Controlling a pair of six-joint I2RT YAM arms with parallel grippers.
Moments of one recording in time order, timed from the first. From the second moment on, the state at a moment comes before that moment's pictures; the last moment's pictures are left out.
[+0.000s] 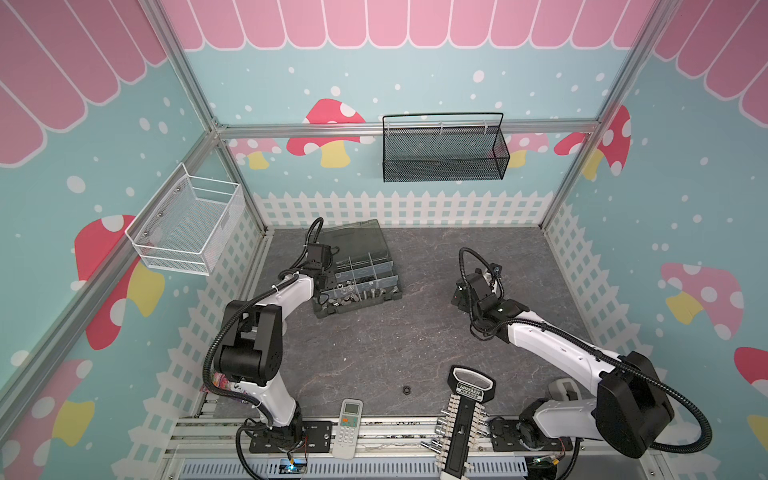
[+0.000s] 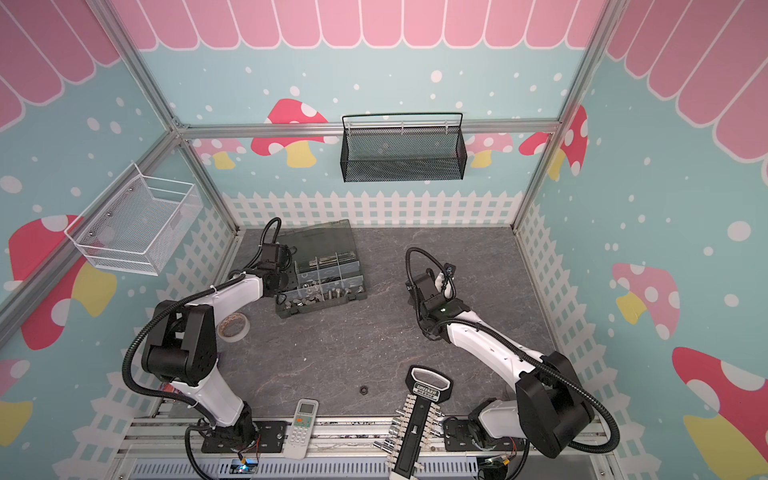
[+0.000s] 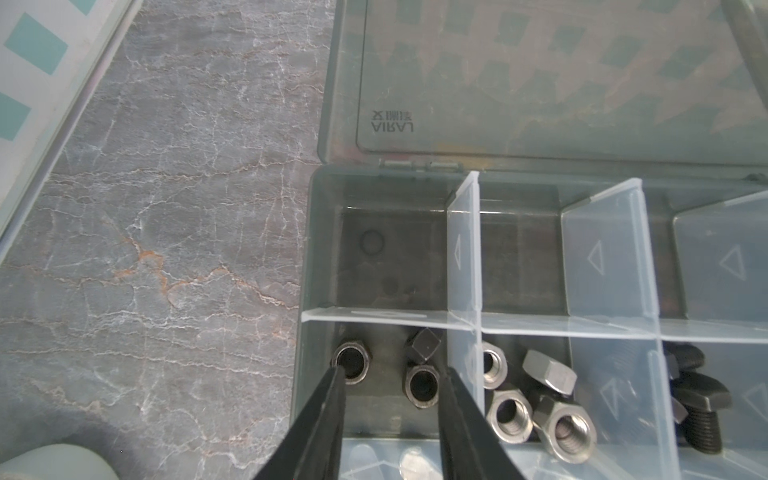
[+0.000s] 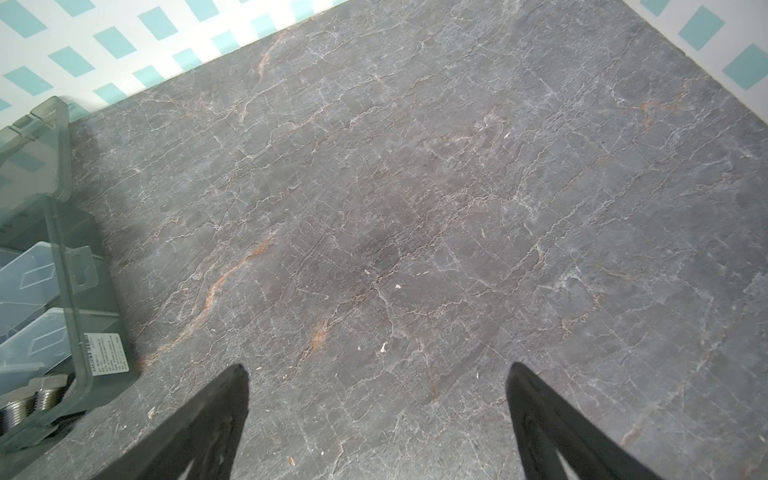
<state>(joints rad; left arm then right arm) -0.13 1.74 1.12 -0.32 -0.23 -0.37 0.57 1.33 0.87 -0.42 0.57 0.80</state>
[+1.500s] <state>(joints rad) -0.91 1.48 0.95 -0.63 -0.03 -0.27 0.48 1.35 0.88 -0.42 0.46 0.76</state>
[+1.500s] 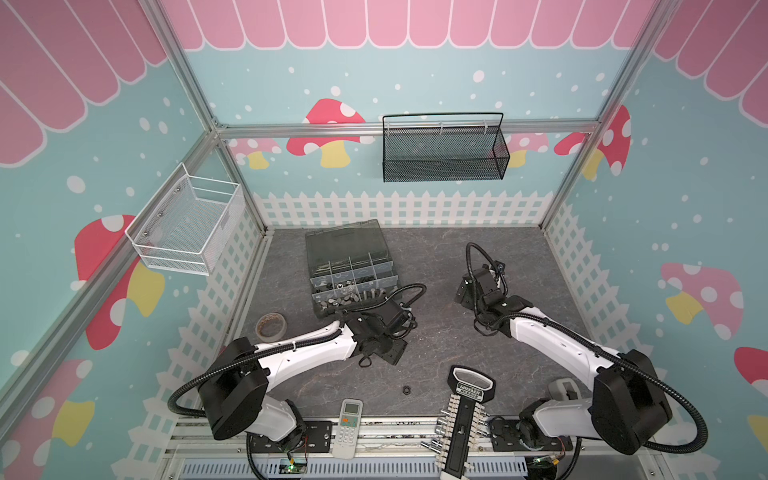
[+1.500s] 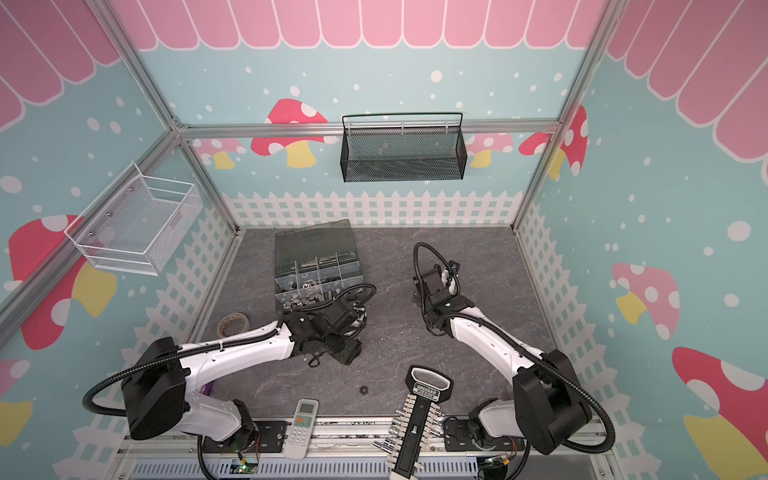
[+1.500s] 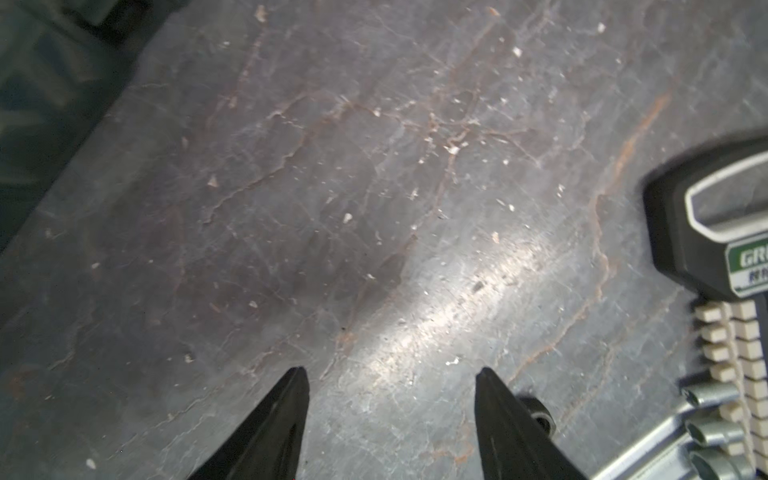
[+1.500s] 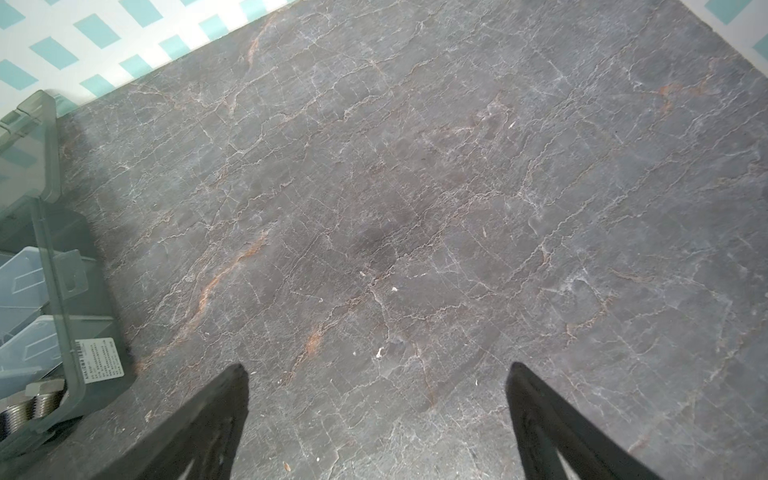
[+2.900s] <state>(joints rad) -1.19 1.67 0.95 -0.68 0.00 -0.23 0.35 1.20 0.72 -0.38 0.30 0.71</state>
